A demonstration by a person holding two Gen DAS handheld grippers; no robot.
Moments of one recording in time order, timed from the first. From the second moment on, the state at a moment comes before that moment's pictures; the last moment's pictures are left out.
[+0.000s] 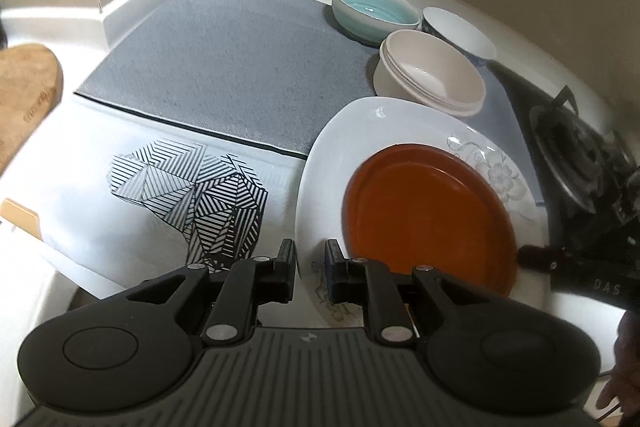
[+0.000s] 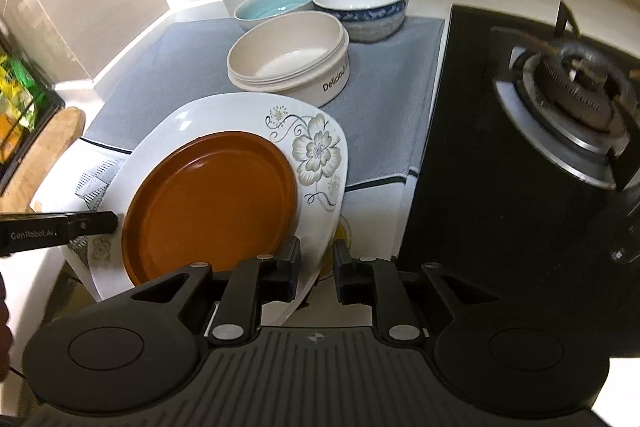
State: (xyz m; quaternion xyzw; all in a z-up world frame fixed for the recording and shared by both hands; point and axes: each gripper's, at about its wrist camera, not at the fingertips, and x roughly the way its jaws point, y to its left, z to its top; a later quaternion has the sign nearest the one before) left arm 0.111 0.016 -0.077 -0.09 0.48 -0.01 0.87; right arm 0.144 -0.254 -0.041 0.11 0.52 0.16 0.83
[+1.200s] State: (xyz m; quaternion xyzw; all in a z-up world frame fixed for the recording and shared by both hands) left arm 0.196 0.219 -0.083 -0.14 0.45 -0.04 0.88; right arm 0.223 -0.083 -0.041 0.11 0.53 0.14 0.83
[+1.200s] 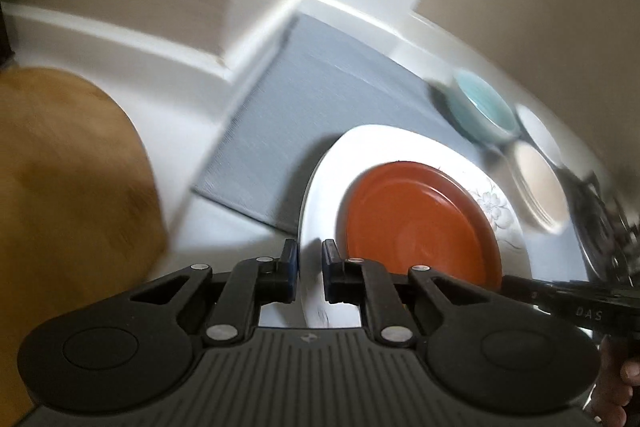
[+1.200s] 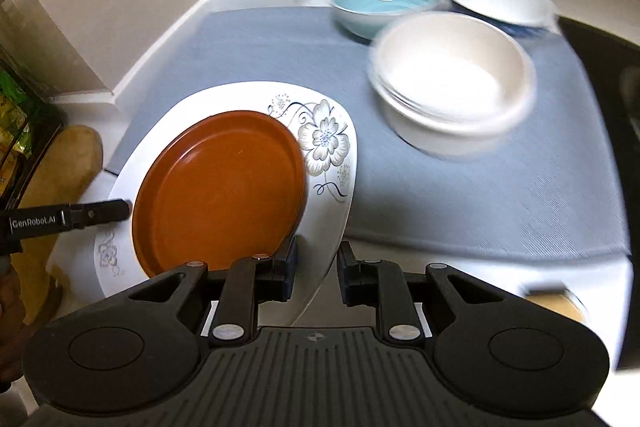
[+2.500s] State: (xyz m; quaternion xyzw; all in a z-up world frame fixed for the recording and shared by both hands) left arm 0.152 0.157 -0.027 -0.07 0.34 0.01 0.94; right arm 0.240 -0.177 -0.008 0.17 0.44 -0.01 0.88
